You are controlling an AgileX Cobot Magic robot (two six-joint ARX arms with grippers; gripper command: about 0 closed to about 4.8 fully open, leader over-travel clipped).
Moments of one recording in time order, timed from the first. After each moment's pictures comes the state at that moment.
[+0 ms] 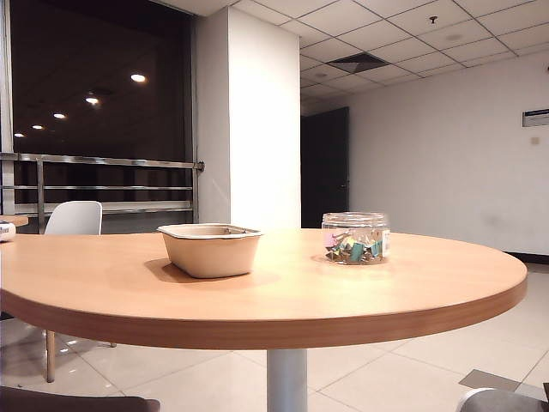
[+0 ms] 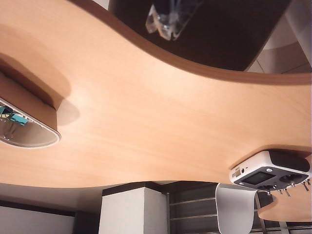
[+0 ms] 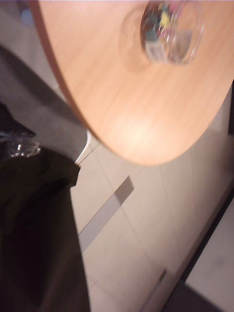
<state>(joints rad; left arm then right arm) -0.05 0.00 0.01 -0.07 -0.14 0.06 0.49 0.19 0.30 -0.33 0.58 -0.15</state>
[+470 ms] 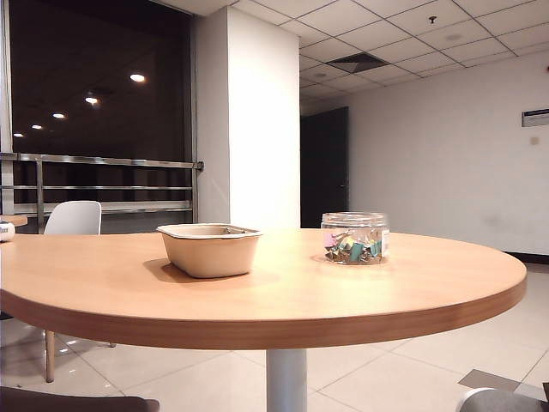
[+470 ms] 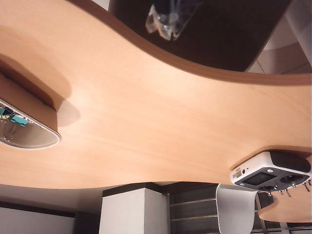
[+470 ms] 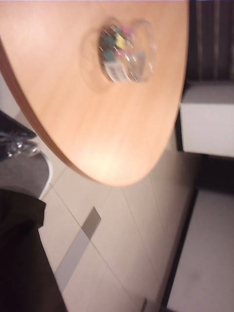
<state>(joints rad) -0.05 0.00 0.01 -0.07 -0.14 0.07 0.14 0.01 0.01 0.01 0.14 -0.05</state>
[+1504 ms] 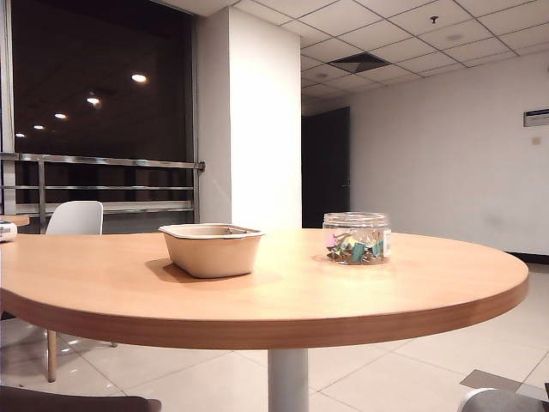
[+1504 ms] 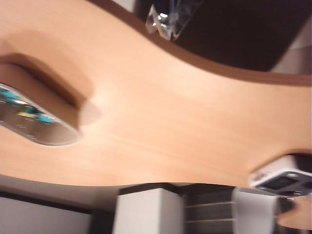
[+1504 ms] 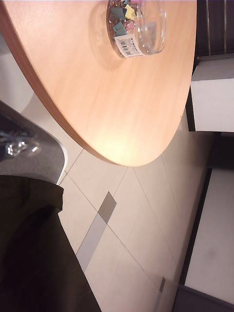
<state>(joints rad) -0.05 0.00 0.01 -0.07 -0.05 0.02 0.12 0.00 0.01 -0.04 0.21 -0.03</state>
